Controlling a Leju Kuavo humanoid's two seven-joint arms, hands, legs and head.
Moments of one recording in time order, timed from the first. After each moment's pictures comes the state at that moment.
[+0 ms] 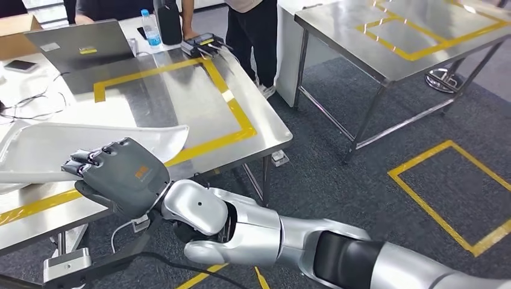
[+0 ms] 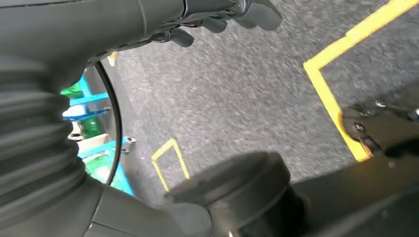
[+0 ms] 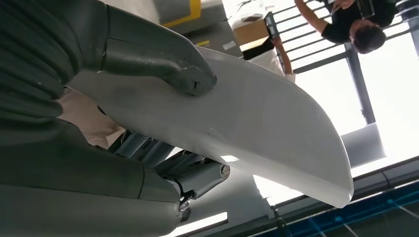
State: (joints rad) left arm -0.16 0.01 -0.62 -0.16 0.08 0.14 0.14; right arm -0.62 0.00 0.93 -1.43 1.11 0.03 0.03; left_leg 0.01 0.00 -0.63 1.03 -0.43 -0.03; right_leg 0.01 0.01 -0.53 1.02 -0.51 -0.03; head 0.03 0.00
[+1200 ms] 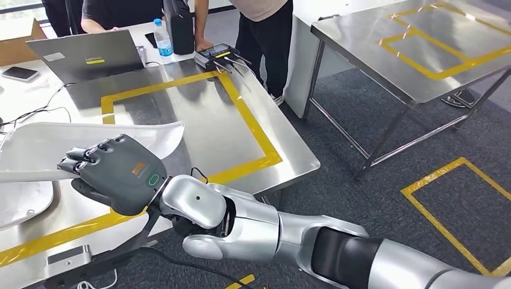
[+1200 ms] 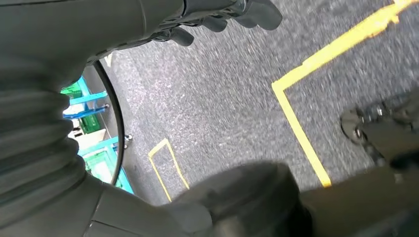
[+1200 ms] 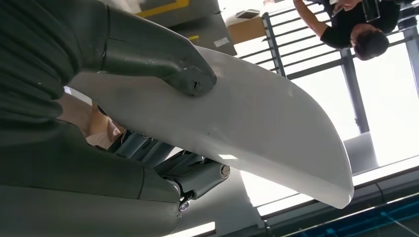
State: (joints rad) left arm -0.16 0.02 -0.62 -0.16 0.09 0.14 0.13; right arm -0.64 0.00 0.91 -1.42 1.09 0.04 0.00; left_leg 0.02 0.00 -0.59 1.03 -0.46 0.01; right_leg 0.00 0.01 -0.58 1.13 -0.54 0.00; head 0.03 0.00
